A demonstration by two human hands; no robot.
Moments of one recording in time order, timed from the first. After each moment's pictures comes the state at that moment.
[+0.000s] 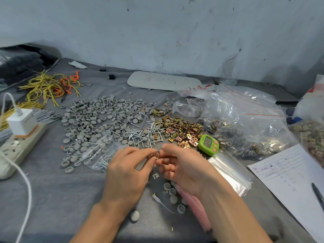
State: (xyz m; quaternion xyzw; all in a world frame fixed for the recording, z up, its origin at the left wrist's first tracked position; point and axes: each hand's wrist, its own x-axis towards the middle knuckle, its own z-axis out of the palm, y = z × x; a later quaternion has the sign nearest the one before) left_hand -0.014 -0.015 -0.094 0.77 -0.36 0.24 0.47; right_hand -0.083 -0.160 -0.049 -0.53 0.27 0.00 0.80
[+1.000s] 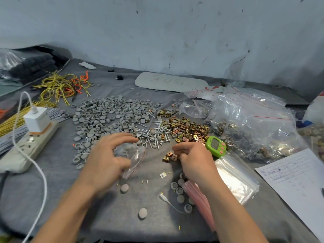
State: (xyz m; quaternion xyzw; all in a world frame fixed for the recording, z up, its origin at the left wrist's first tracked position) left_hand 0.026 0.037 -0.053 0.85 -0.30 0.00 0.44; right_hand -0.076 -0.169 -0.054 -0.82 0.32 -0.11 0.46
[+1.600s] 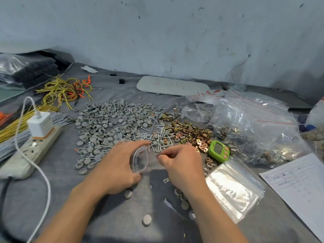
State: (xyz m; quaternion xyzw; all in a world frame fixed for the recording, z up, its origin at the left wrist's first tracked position) left_hand 0.055 0.025 -0.076 0.86 -0.44 0.00 0.25; right_hand -0.056 -0.137 -0.062 -0.83 0.28 -0.17 0.44
